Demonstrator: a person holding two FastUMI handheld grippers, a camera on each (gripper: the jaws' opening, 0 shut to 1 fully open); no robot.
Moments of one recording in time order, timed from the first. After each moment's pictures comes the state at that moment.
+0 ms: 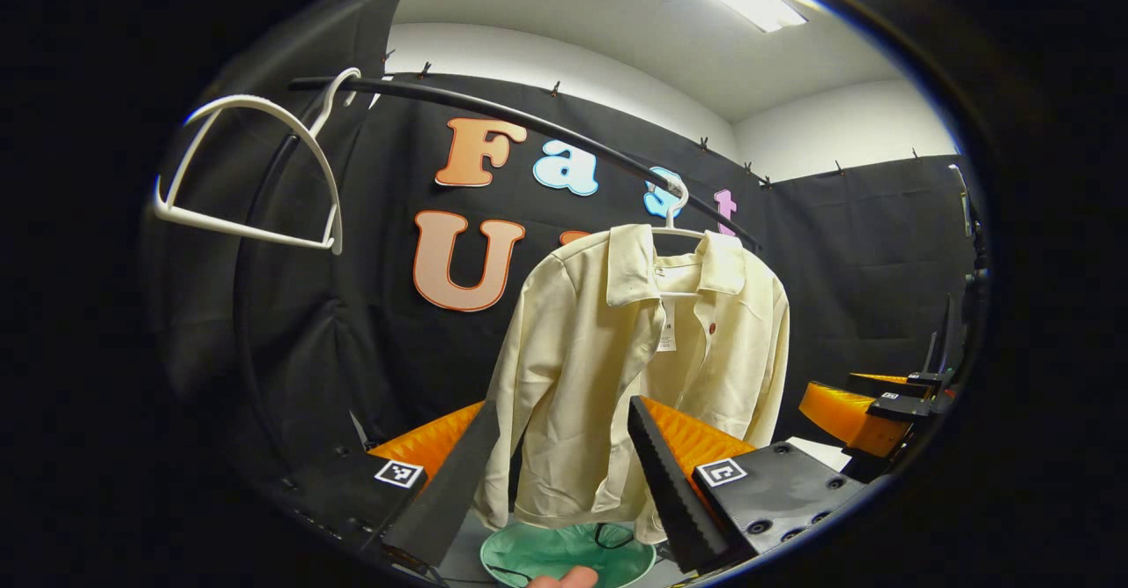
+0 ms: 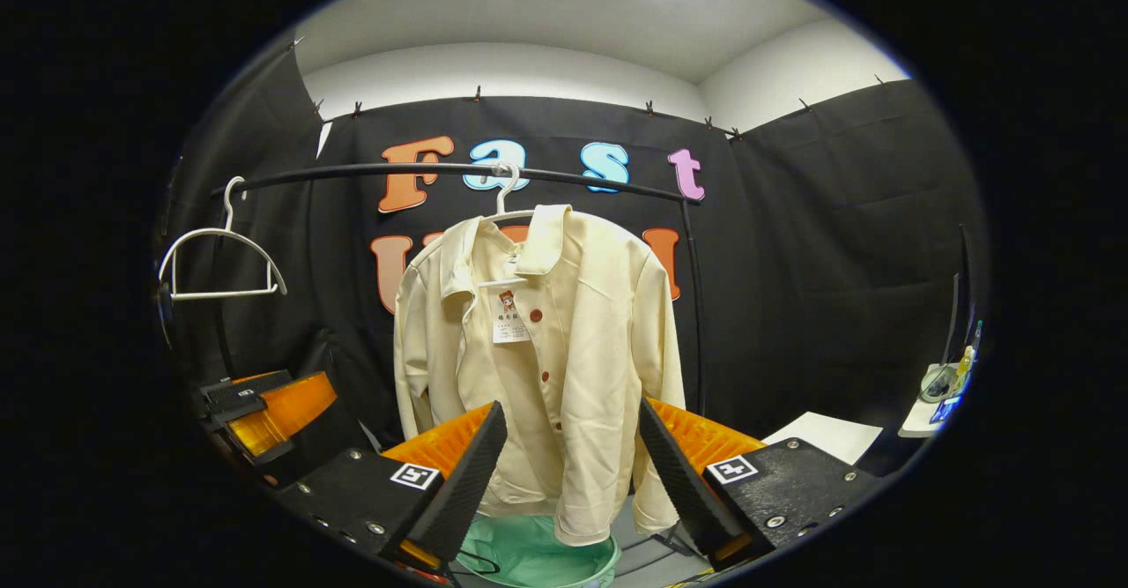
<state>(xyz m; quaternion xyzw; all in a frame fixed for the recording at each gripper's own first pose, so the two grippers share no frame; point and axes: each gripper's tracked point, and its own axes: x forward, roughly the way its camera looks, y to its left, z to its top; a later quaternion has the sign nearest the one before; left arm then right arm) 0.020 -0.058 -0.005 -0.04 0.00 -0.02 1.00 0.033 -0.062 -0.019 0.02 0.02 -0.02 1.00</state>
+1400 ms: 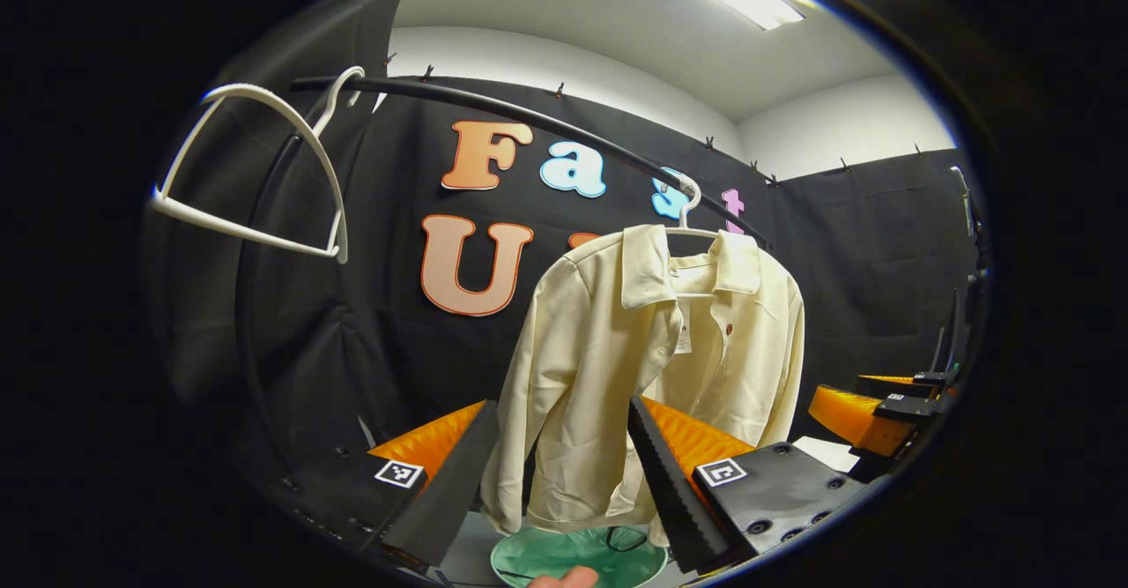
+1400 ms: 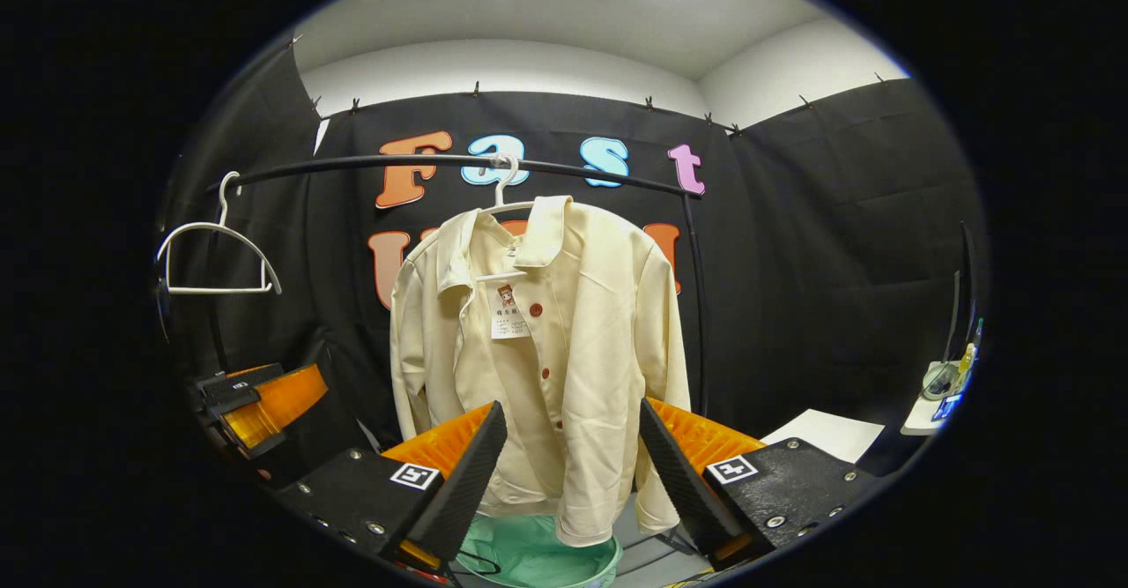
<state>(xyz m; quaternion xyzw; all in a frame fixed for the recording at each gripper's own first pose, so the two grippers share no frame) 0.031 -0.042 -0.006 -0.03 0.00 -0.01 1.00 0.045 -0.057 -0.023 0.02 0.03 -0.02 1.00</state>
